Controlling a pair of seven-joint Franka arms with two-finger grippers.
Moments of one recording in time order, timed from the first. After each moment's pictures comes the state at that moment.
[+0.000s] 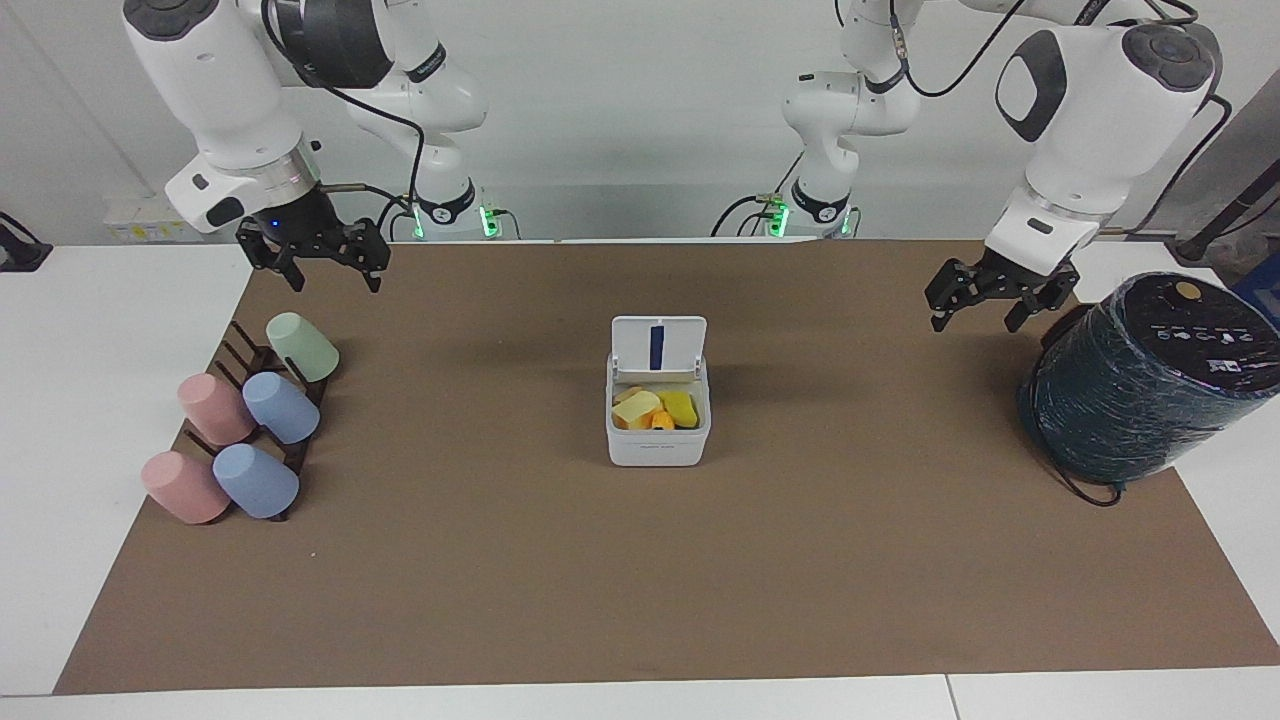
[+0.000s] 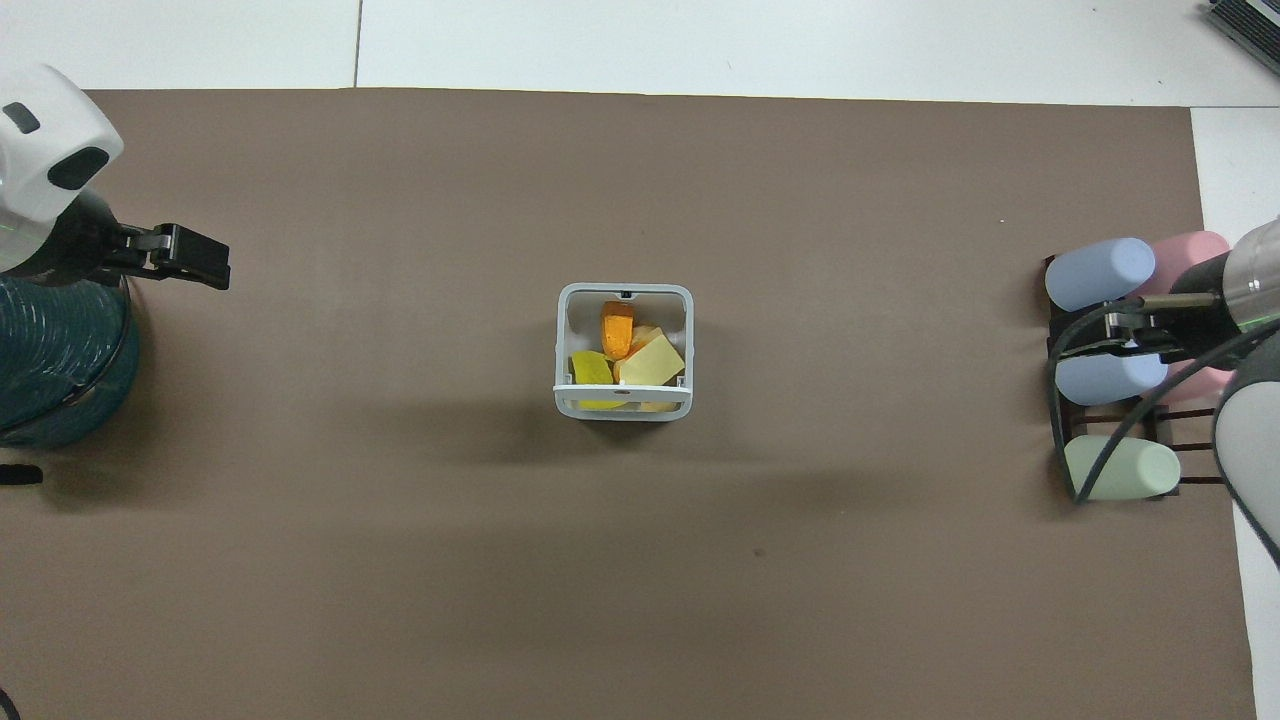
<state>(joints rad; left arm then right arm) -0.17 0.10 0.07 -1.55 -0.01 1.69 0.00 0.02 -0.04 0.01 -1.70 -0.01 1.62 0.07</state>
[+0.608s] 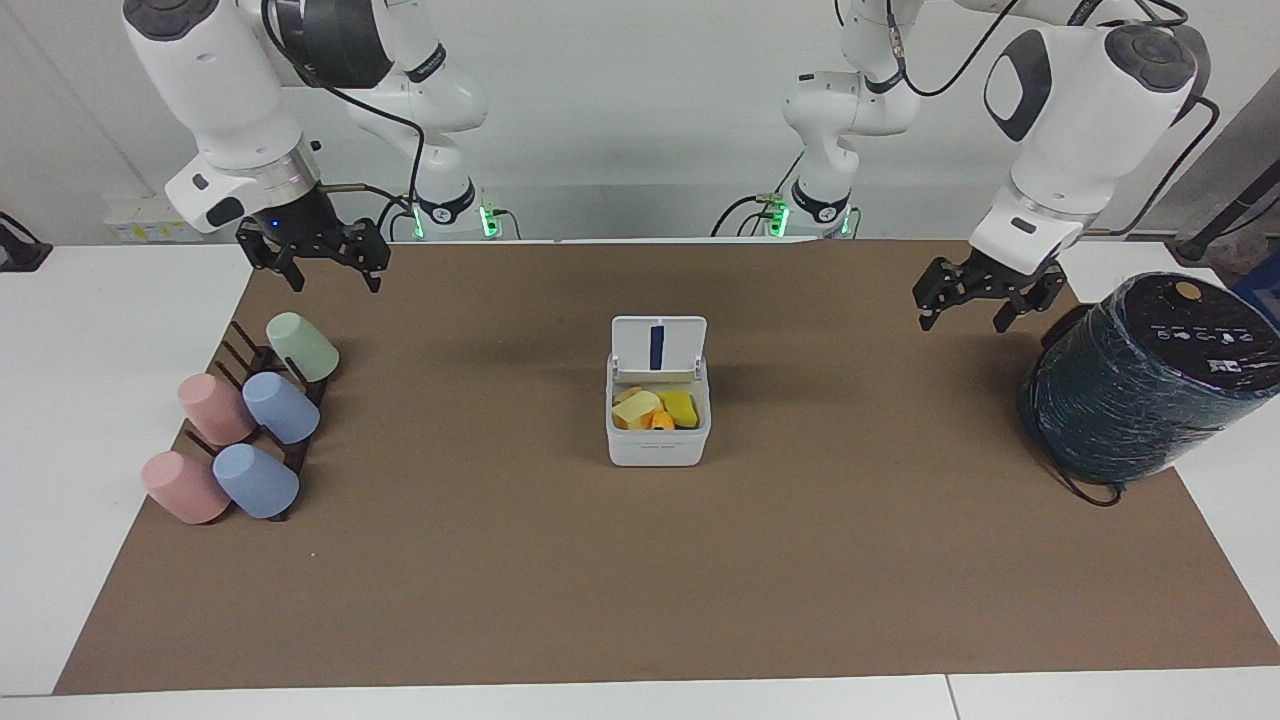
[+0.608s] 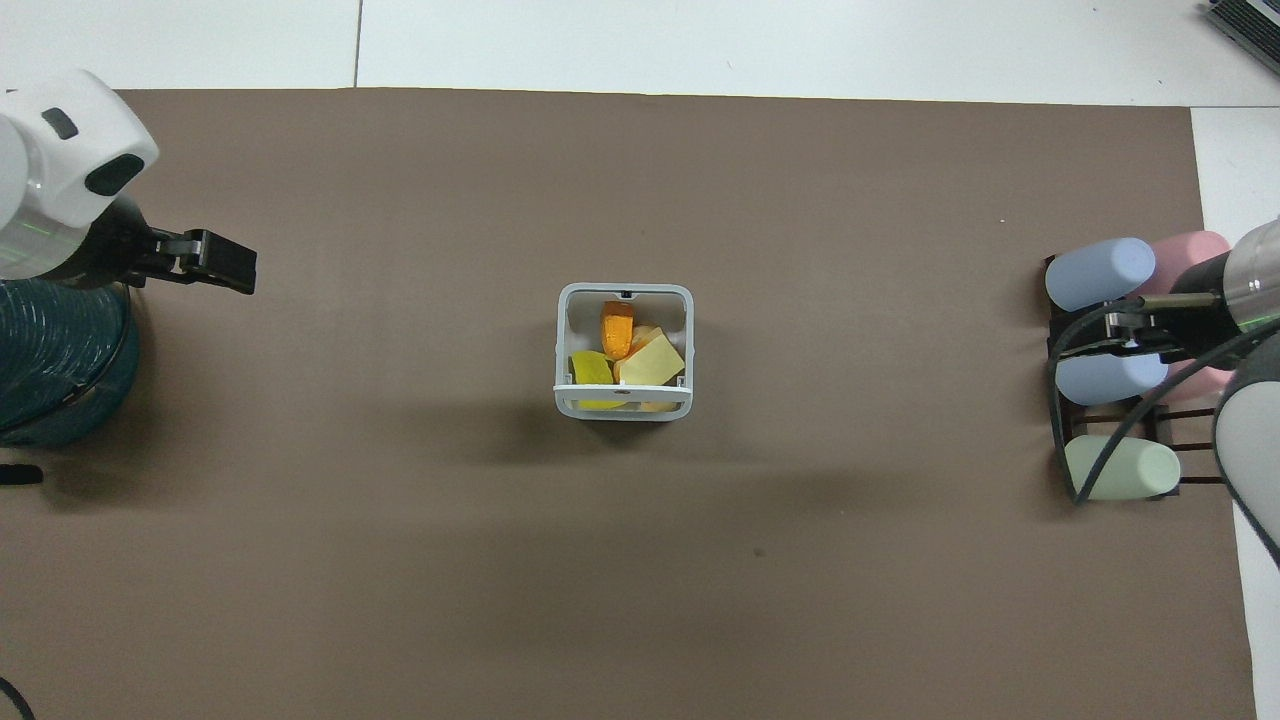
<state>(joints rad) -0.21 0.10 0.05 -1.57 -0.01 1.69 0.00 0.02 -0.04 0.01 -1.70 -0.01 1.62 0.07</state>
